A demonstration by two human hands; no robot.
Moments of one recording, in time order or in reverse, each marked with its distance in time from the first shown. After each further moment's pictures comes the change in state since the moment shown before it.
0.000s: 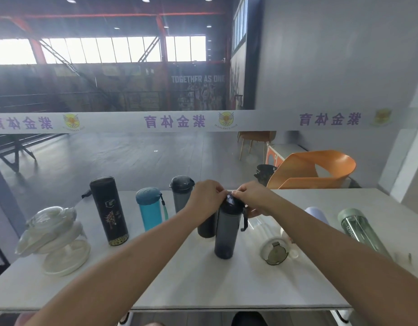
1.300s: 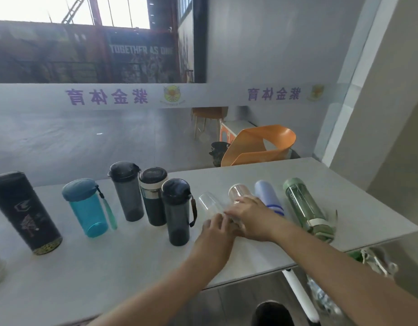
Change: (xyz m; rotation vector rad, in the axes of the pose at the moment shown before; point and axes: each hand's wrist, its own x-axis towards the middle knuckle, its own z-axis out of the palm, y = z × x) left_hand -0.100 0.041 0.152 0.177 -0.234 0.463; right_hand -0.045 0.155 -0.024 -0.868 0.057 -0.401
